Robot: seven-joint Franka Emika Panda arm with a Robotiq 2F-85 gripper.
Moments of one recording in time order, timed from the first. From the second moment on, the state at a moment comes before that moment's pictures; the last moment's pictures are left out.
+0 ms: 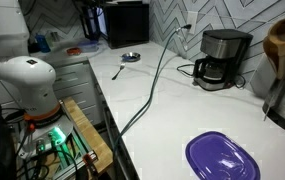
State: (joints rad) arm 0.41 0.10 0.38 -1.71 -0.07 2.56 0.07
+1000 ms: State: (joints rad) arm 0.42 0.20 0.49 -1.62 0.30 2.62 -0.17
